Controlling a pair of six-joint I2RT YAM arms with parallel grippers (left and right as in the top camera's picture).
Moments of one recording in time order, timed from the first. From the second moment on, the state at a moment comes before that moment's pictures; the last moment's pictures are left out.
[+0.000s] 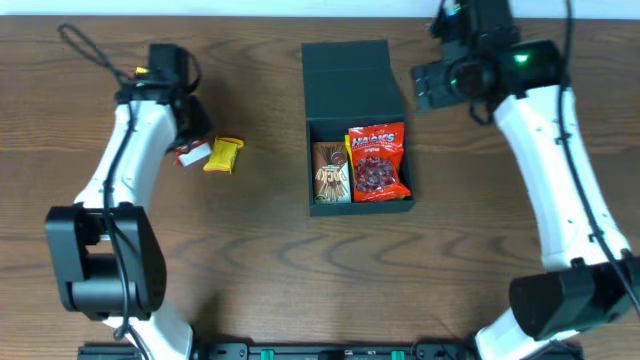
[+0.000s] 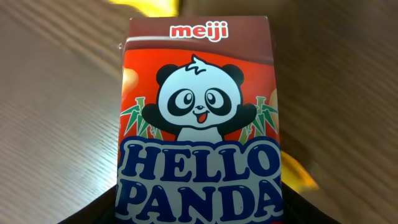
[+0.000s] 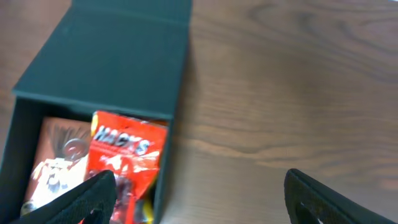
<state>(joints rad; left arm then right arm) -0.04 1.84 1.46 -0.86 -0.16 -0.50 0.18 1.78 1.89 -1.13 0.07 -0.01</state>
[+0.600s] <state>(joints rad) -0.64 1.86 1.57 -0.79 -0.17 -0.62 -0.03 1.78 2.00 -1.16 0.08 0.01</state>
